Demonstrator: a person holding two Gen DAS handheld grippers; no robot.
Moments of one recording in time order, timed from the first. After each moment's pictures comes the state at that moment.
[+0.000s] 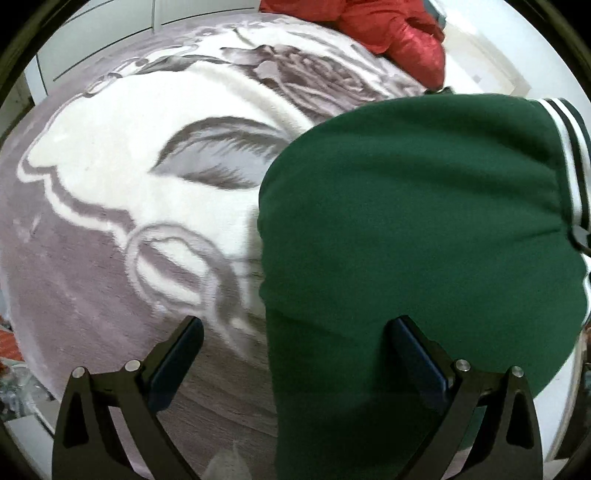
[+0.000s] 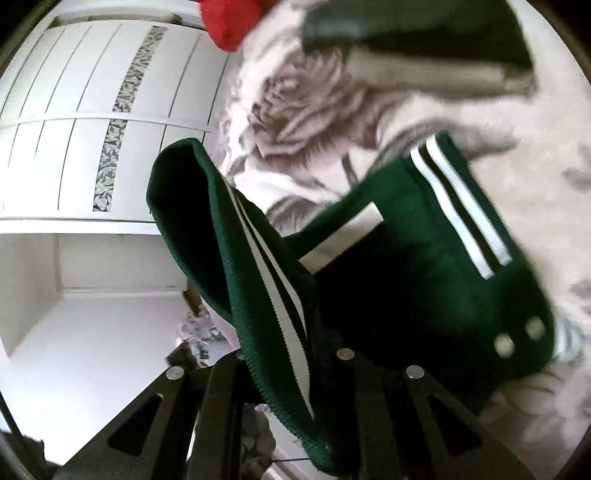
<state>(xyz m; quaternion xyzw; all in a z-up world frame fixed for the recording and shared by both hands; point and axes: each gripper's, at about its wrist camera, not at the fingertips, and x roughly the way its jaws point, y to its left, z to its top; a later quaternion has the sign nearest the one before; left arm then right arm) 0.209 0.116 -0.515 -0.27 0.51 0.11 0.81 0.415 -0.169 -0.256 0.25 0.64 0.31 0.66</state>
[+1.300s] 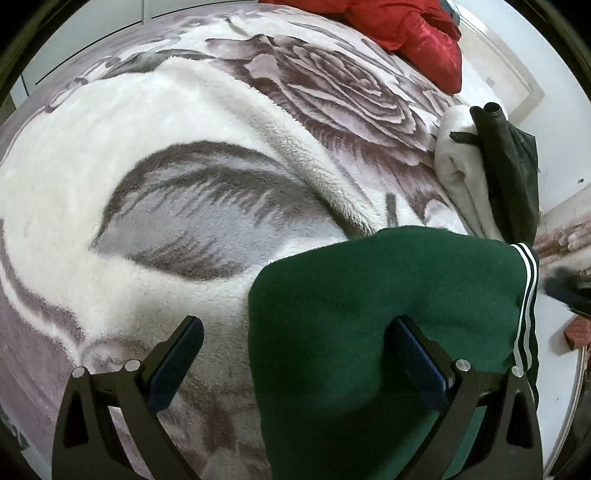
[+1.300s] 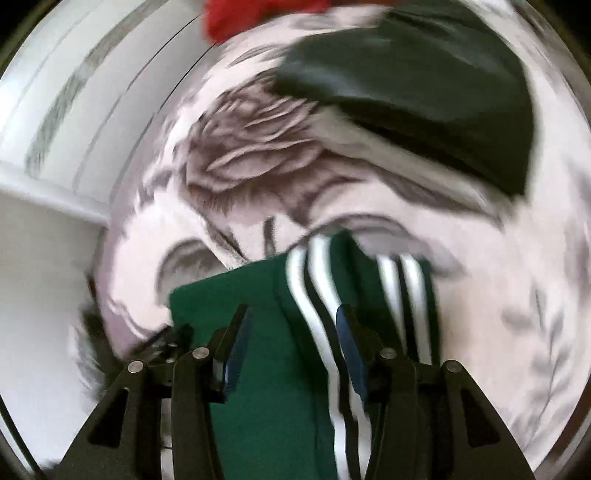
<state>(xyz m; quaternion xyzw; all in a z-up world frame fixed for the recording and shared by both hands) 0.313 0.166 -0.567 -0.26 0.53 0.12 0.80 0.512 -0.071 -0.325 -0.01 0.64 0.26 0.73</state>
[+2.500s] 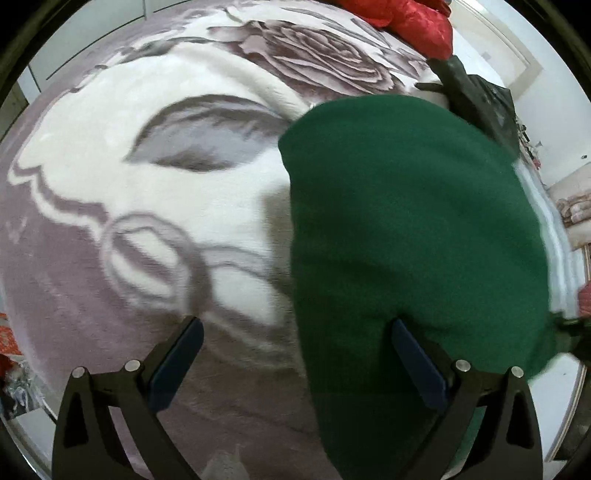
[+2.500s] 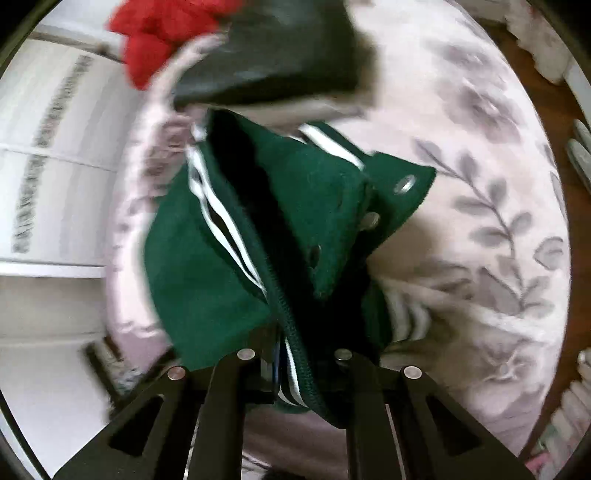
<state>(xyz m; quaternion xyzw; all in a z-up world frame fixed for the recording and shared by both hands) 0.256 0.087 -0.539 -0.25 0.57 0.12 0.78 0.413 -0.259 -0.324 0.15 0.68 0.09 0.71</state>
